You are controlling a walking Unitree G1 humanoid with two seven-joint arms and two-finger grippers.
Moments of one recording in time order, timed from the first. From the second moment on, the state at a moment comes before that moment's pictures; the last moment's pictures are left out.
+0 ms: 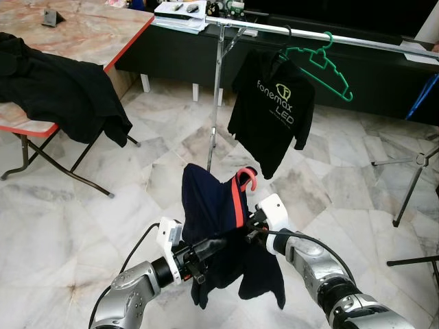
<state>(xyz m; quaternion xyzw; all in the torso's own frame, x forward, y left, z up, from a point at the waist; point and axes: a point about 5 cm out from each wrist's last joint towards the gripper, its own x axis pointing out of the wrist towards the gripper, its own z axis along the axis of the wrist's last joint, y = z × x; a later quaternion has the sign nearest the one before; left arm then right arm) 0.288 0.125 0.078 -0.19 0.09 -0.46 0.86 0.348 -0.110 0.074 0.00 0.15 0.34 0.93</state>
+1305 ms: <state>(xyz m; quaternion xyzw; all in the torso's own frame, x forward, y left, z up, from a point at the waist) 0.266 0.157 0.080 -0.02 0.15 -0.49 0.86 0.353 -0.134 0.085 -0.06 0.14 0.37 0.92</state>
